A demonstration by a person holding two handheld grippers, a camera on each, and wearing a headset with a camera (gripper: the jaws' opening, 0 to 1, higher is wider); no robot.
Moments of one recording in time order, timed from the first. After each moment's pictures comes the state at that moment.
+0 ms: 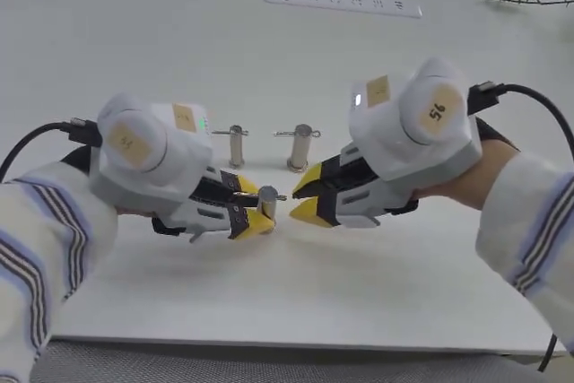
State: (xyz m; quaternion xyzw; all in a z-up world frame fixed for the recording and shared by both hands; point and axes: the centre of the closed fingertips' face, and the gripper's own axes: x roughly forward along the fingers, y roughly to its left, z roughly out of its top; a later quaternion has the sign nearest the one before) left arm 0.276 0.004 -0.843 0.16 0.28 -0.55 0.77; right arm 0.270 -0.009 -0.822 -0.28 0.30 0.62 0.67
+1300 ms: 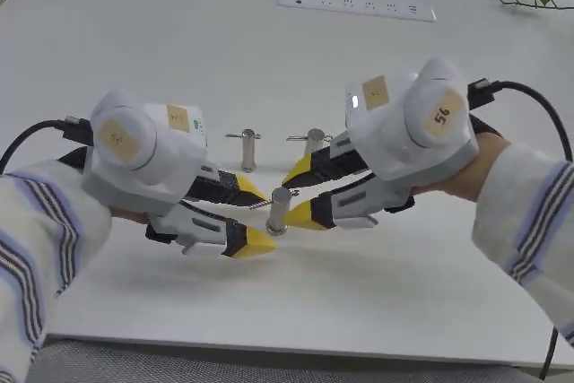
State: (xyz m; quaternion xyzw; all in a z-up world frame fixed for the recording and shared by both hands) left arm 0.264 0.017 -0.841 0.14 0.29 -0.57 0.76; right arm 0.268 0.022 -0.819 -0.31 0.24 0.68 0.62
